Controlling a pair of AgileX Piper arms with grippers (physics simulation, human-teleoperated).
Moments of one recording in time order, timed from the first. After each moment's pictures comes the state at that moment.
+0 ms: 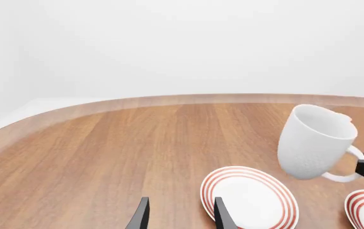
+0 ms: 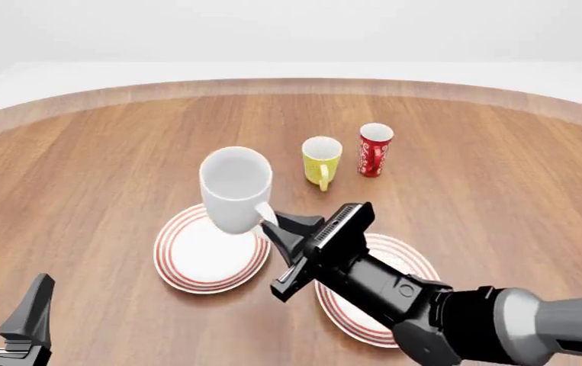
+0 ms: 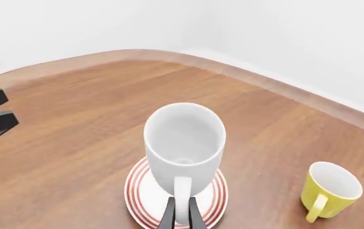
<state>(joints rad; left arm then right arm) 0.00 0.00 0.00 0.00 0.00 0.84 1.59 -0.59 -0.84 -0.06</state>
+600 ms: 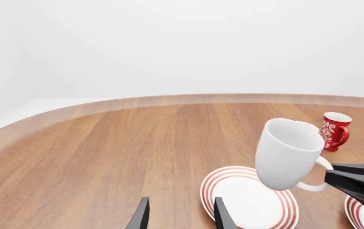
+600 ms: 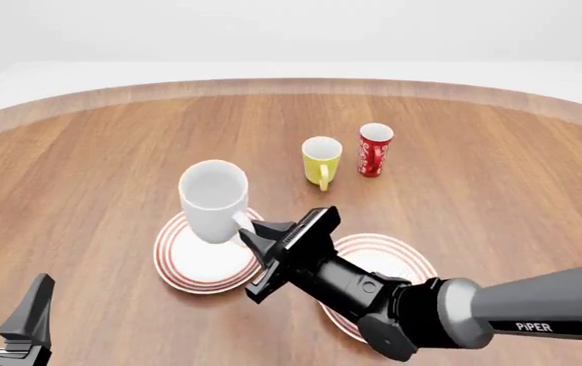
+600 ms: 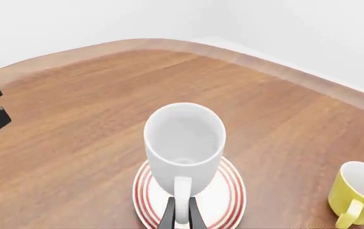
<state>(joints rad) 0.00 0.00 0.00 0.00 0.00 0.87 1.75 -0.69 -0.85 -0.03</state>
